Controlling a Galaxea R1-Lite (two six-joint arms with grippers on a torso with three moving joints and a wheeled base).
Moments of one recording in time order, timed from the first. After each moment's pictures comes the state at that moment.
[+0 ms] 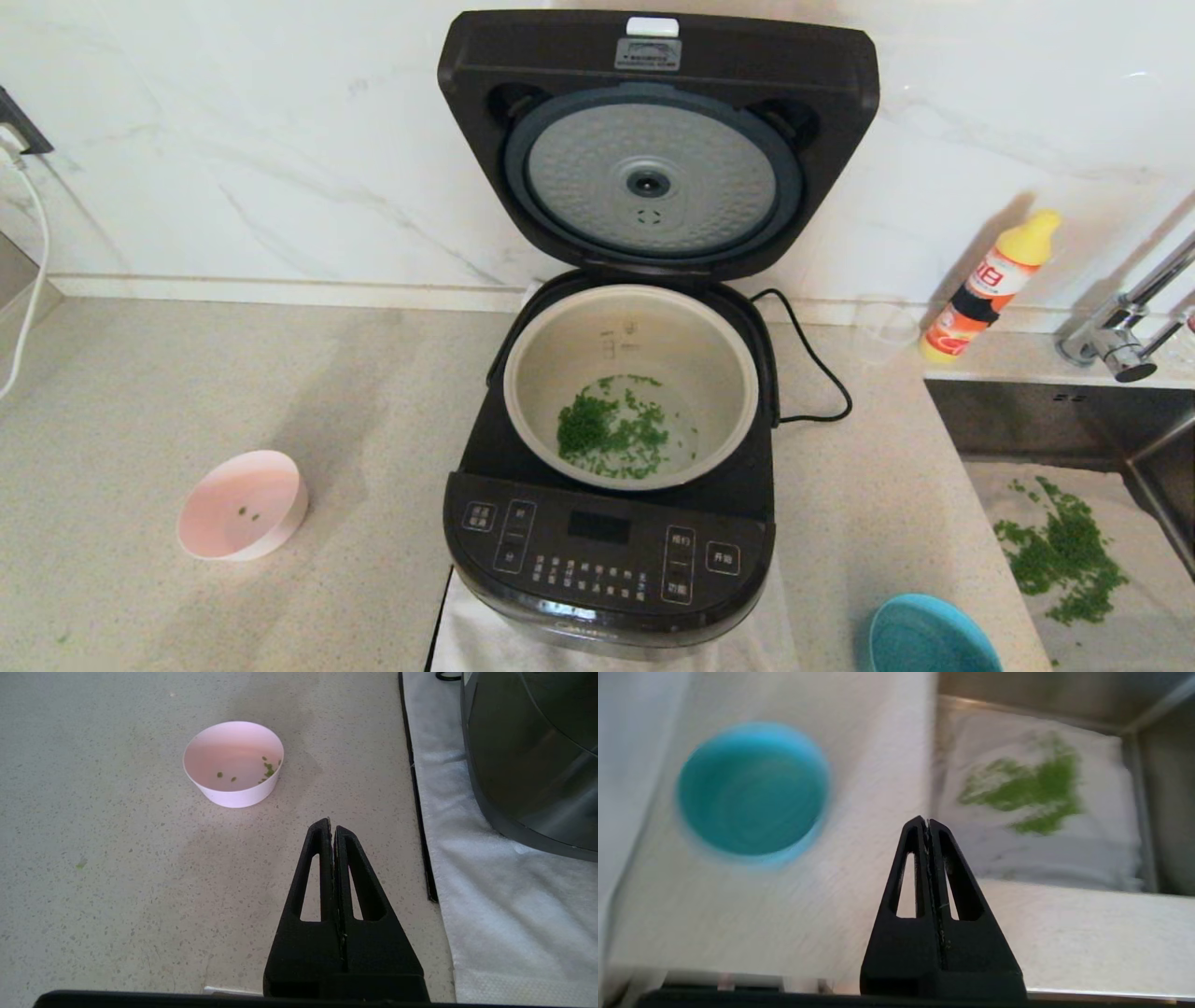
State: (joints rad) left arm -0.02 0.00 0.00 -0.02 0.00 0.00; right arm -0.11 0.27 0.00 -0.06 -0.01 -0.10
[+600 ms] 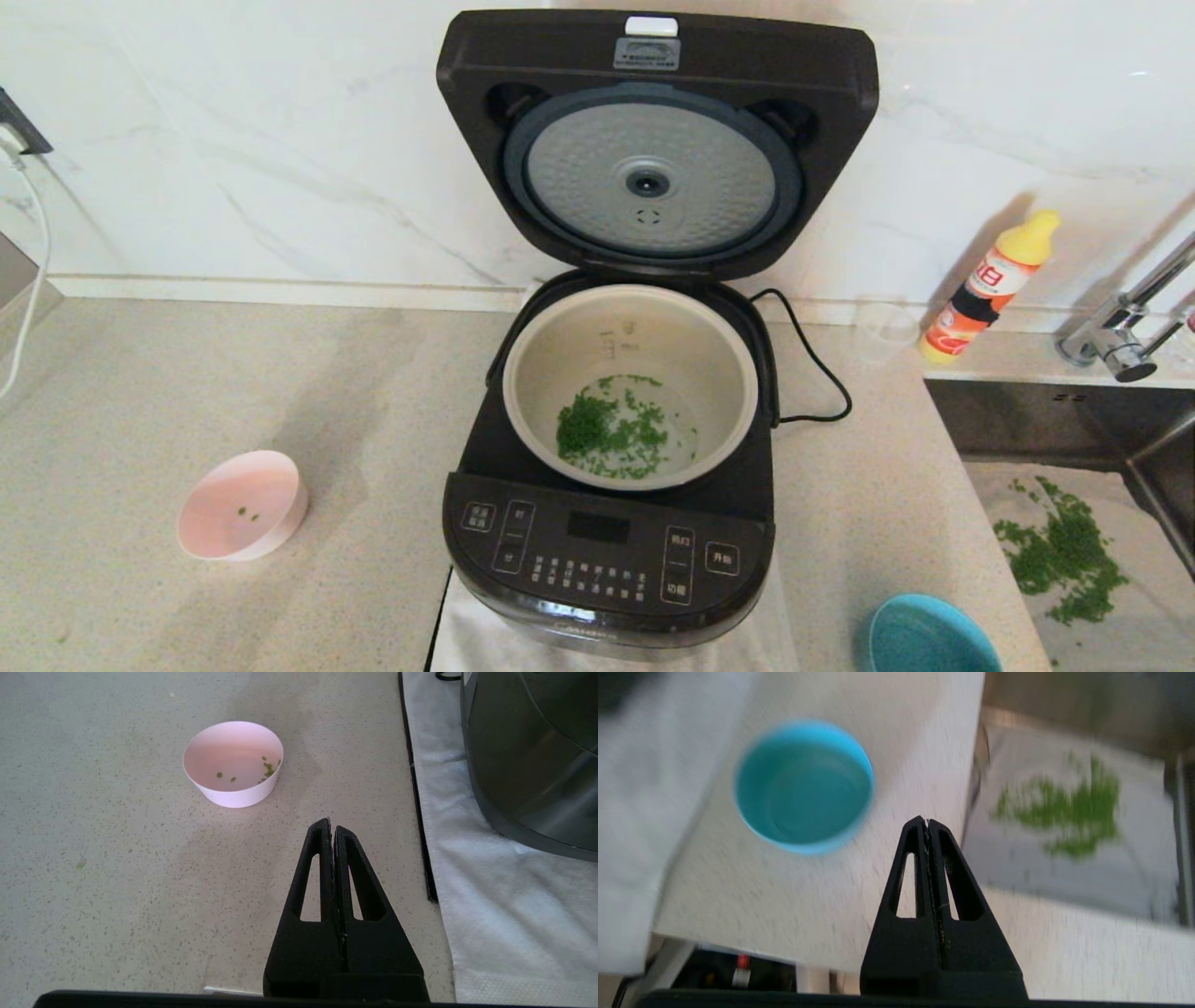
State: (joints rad) left arm -0.02 0.00 0.00 -0.02 0.00 0.00; right arm -0.02 0.20 -0.01 0.03 0.04 -0.11
